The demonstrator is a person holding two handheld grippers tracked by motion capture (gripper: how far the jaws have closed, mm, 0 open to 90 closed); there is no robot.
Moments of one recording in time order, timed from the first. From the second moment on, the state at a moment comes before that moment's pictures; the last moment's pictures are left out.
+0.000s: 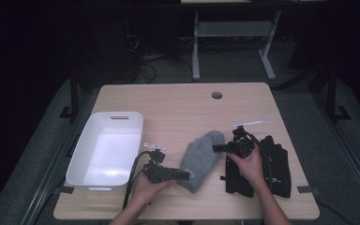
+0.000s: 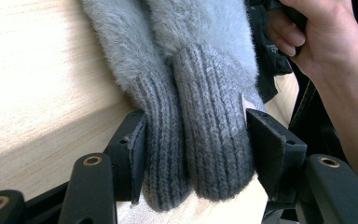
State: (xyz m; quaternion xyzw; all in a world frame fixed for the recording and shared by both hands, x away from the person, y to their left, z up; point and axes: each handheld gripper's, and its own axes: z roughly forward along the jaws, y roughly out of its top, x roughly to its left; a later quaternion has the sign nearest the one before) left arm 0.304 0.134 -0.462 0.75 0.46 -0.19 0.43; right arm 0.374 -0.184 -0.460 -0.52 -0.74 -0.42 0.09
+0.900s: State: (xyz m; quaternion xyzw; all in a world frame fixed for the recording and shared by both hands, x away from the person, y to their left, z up) left arm 0.297 0.133 -0.444 0.77 0.43 -0.16 0.44; right arm 0.371 -0.184 -0.427 -0.51 -0.72 -0.45 0.09
